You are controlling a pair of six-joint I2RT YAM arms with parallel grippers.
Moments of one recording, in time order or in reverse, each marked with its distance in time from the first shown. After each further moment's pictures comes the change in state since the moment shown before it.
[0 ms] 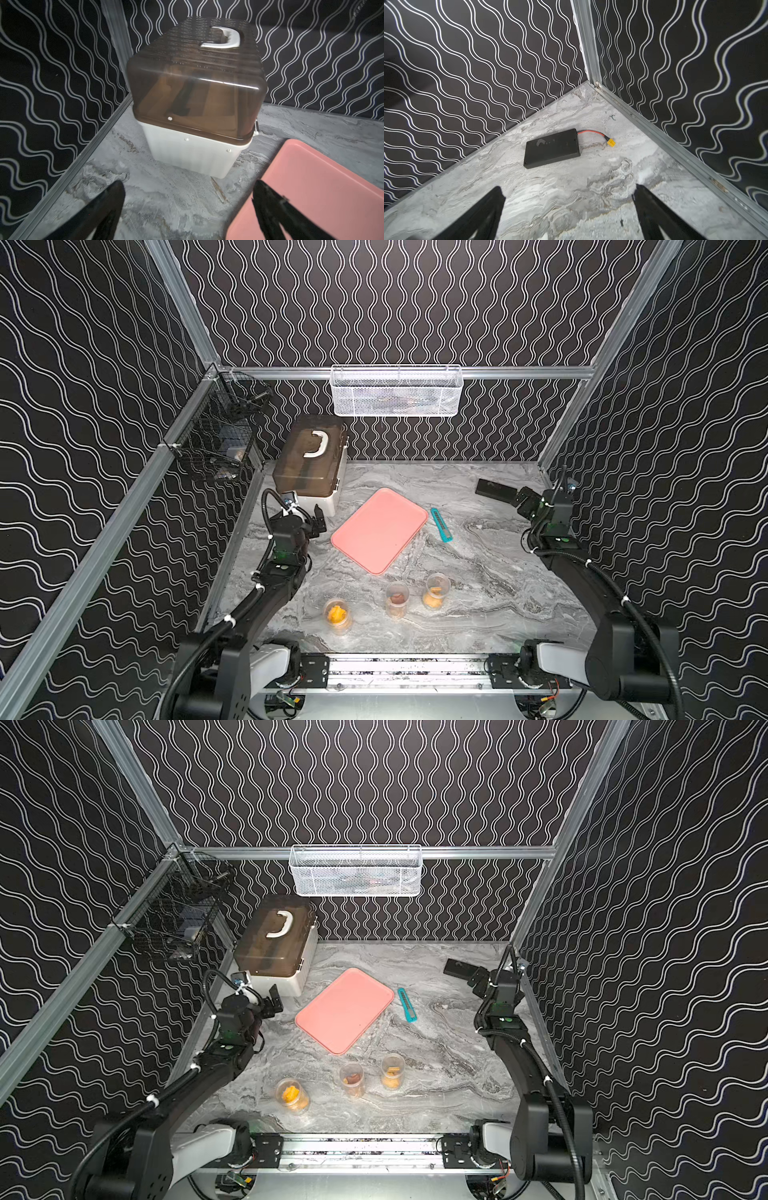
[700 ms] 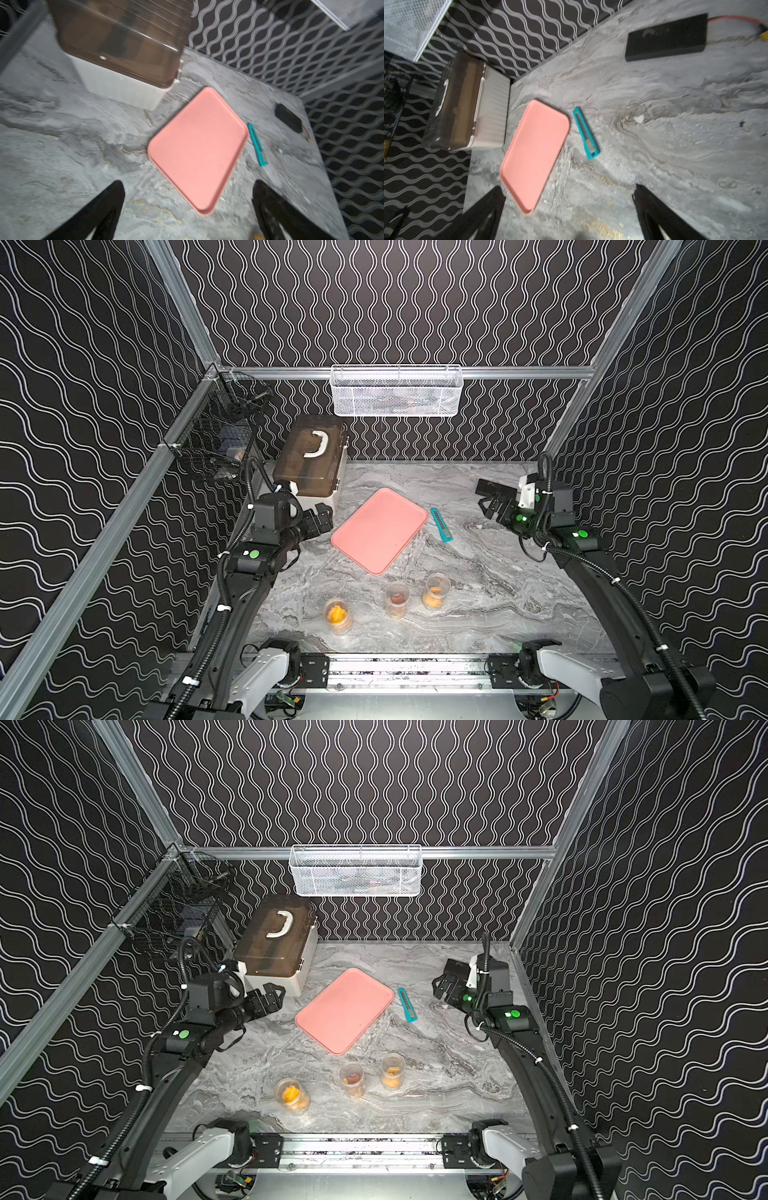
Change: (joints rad) left arm 0.001 -0.133 0.460 -0.907 0.495 -0.256; right arm 0.201 -0.151 0.243 -0.643 -0.511 0.117
